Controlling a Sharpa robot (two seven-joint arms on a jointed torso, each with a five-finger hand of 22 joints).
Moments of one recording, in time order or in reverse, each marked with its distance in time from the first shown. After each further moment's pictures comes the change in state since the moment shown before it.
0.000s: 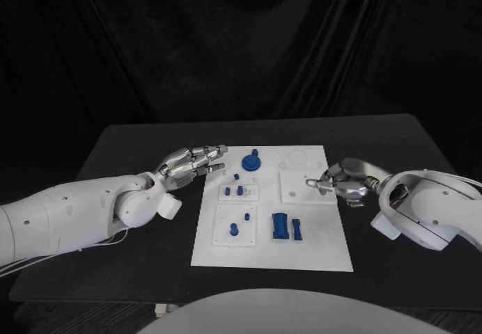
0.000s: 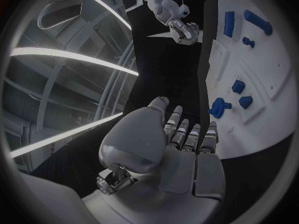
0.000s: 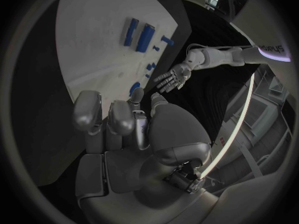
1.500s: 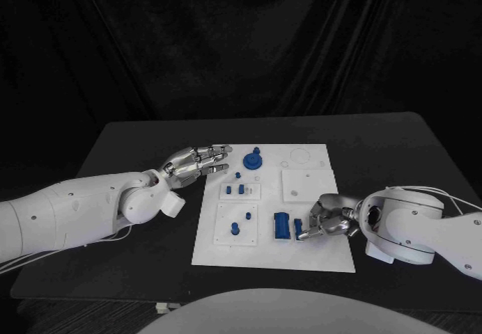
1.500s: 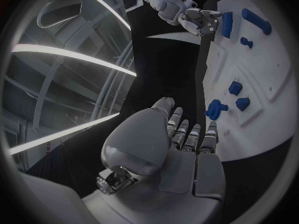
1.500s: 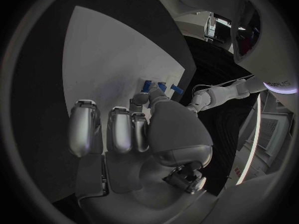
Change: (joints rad) left arm 0.008 0.016 0.000 -0.017 0.000 0.027 -0.040; left_hand 0.119 0.027 0.071 -0.171 0.077 -0.044 0.003 -0.023 -0.003 -0.025 -0.002 -0.014 -0.003 -0.006 0.016 -0.007 0.000 -0.001 0.005 0.021 0.000 0.011; right arm -0.082 0.100 -0.001 -0.011 -0.170 0.320 -0.182; right_hand 0.084 -0.090 0.039 -0.183 -0.153 0.041 -0.009 0.266 0.136 0.001 -0.003 0.105 0.000 0.031 -0.003 0.242 0.384 -0.040 0.080 -0.004 0.310 0.000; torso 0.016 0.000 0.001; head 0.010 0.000
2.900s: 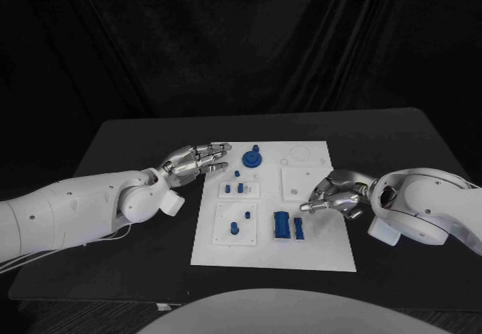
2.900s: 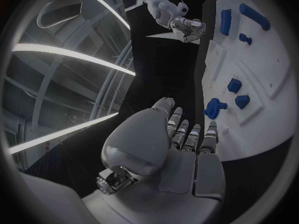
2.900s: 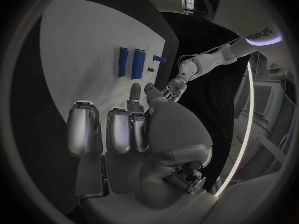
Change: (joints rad) left arm 0.009 0.007 0.000 -0.005 0.000 0.000 -0.001; left_hand 0.004 0.004 -0.004 0.004 0.000 -0.004 -0.004 0.000 -0.001 -0.004 -0.004 0.000 -0.001 -0.004 0.004 0.000 0.000 0.000 0.000 0.000 0.000 0.000; right arm 0.089 -0.054 0.000 -0.001 0.270 -0.077 0.104; right_hand 0.009 0.005 0.084 -0.046 0.057 0.008 0.027 -0.372 -0.422 -0.002 0.027 0.000 -0.001 -0.002 0.016 0.010 0.021 0.000 -0.002 0.016 0.018 -0.001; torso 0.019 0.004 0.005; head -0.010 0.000
